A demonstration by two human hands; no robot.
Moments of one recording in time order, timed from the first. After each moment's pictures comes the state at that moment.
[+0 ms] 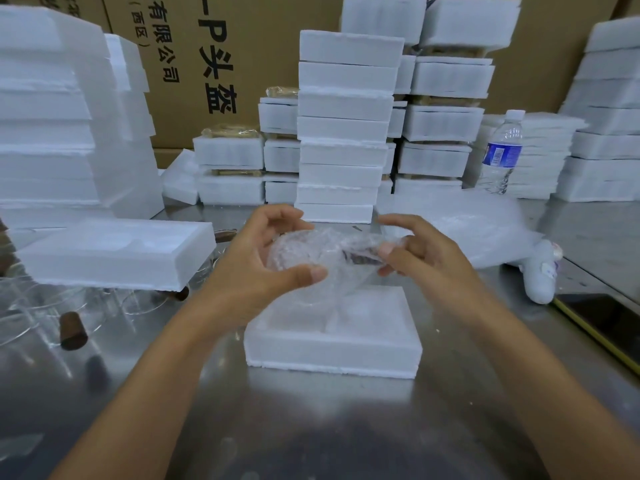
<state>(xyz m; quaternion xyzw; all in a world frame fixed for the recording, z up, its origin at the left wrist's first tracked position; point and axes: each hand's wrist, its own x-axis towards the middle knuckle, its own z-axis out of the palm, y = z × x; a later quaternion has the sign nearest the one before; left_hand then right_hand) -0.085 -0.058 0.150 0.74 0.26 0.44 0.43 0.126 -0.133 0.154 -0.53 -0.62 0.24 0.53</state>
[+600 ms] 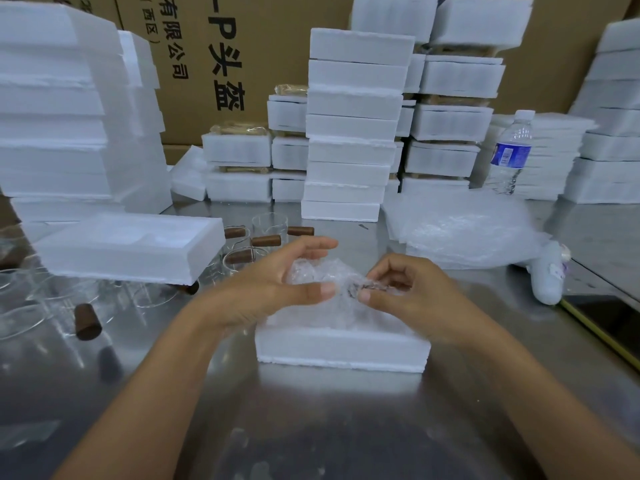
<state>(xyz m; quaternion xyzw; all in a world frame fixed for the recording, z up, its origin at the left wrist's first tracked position) -0.093 -0.053 0.144 0.79 0.28 0.24 0.48 0.123 -0.120 0.125 -0.58 -0.65 0.23 0.43</state>
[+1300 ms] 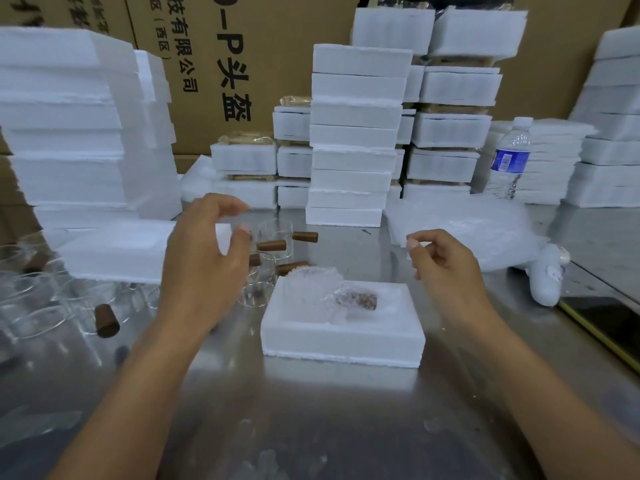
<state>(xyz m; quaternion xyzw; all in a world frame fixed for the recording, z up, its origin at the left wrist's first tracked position) -0.118 -0.067 0.162 0.69 0.45 0.56 0.08 0.139 -0.112 0.126 -0.60 -0.51 0.12 0.61</state>
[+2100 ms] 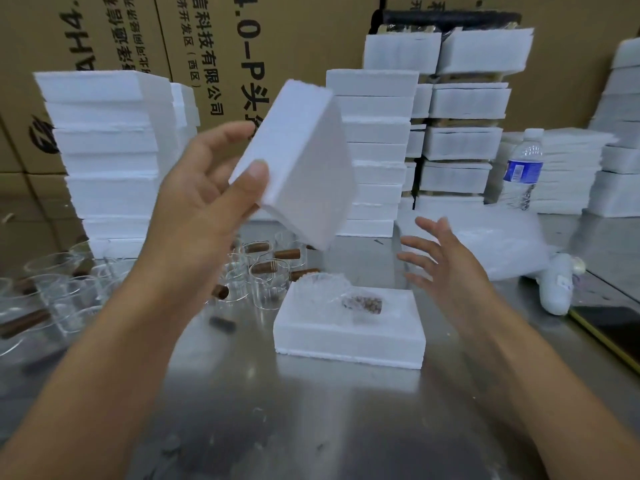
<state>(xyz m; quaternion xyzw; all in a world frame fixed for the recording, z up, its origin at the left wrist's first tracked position) -0.122 -0.124 0.228 0.66 0.21 0.62 0.37 0.138 -0.120 0.148 -0.46 -0.44 0.40 0.66</state>
